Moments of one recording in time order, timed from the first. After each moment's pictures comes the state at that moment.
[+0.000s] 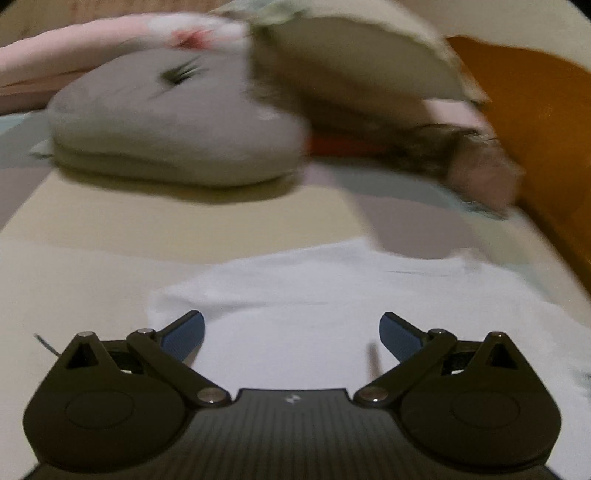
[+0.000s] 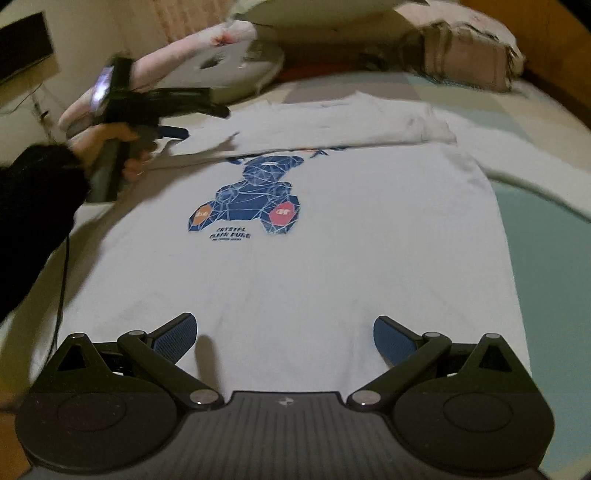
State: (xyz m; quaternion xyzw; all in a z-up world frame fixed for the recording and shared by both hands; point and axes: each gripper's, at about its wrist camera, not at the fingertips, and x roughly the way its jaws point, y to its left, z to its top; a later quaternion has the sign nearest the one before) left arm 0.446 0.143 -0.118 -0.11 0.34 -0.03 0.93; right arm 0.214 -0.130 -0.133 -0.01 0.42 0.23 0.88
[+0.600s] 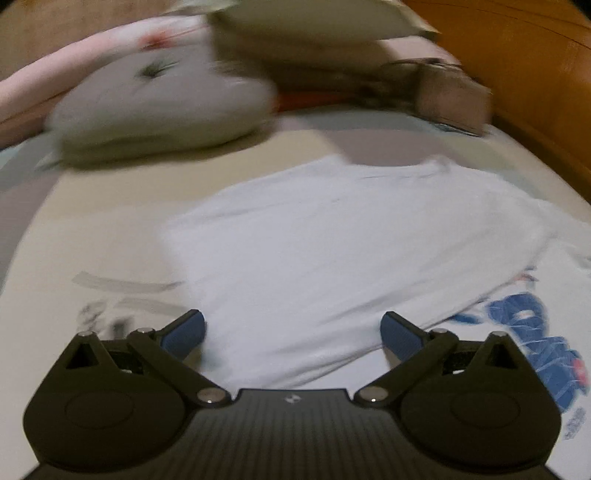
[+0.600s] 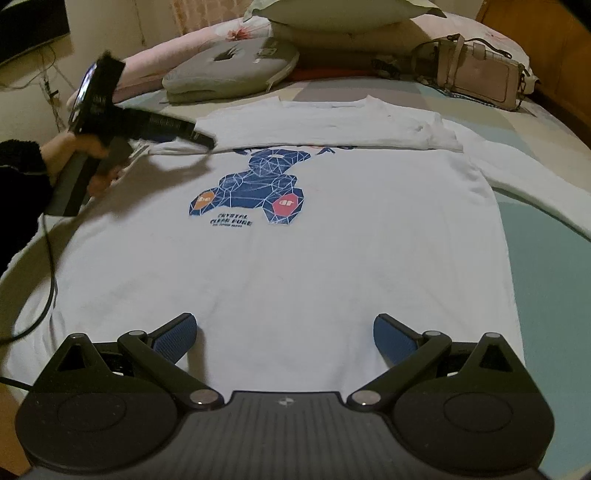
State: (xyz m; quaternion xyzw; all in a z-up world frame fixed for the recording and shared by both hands) left arm 0.374 0.126 -0.117 -0.03 0.39 -0.05 0.92; right arm 0.209 -0.129 -0.139 -0.04 0.41 0.24 0.88
